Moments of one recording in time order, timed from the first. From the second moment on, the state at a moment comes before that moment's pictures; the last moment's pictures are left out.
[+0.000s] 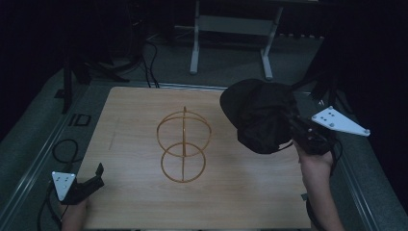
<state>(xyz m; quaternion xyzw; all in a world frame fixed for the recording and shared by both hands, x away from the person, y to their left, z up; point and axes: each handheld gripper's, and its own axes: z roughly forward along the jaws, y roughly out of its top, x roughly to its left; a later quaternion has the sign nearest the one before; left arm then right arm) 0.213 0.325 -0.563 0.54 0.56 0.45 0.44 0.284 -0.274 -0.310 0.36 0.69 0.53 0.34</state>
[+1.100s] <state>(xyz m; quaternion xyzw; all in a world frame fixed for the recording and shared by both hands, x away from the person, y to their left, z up) 0.212 0.325 -0.564 0.54 0.55 0.45 0.44 0.285 -0.173 -0.273 0.26 0.70 0.59 0.30</state>
